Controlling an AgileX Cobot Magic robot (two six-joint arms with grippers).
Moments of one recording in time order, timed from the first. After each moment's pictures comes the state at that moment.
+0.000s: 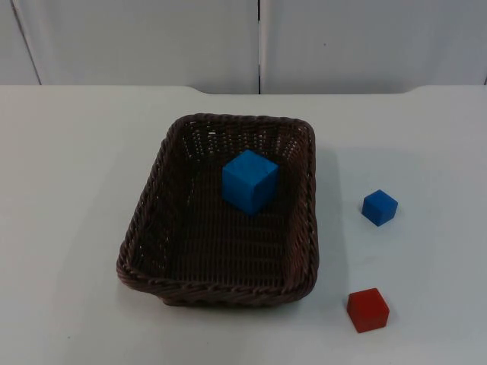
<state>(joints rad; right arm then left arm) 0.80 0.00 -0.52 0.03 1.08 -0.02 0.00 0.00 -0.50 -0.04 1.07 0.02</state>
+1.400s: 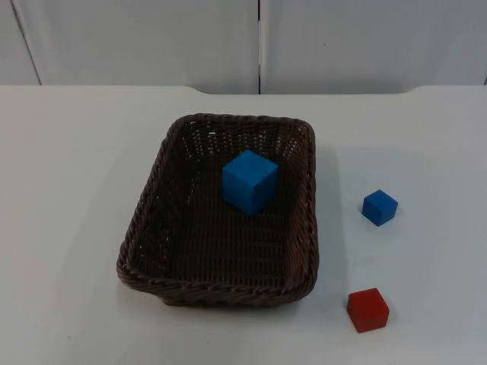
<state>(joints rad) 0.24 0.00 -0.52 0.03 1.08 -0.02 0.00 0.00 -0.50 -0.04 1.07 0.02</state>
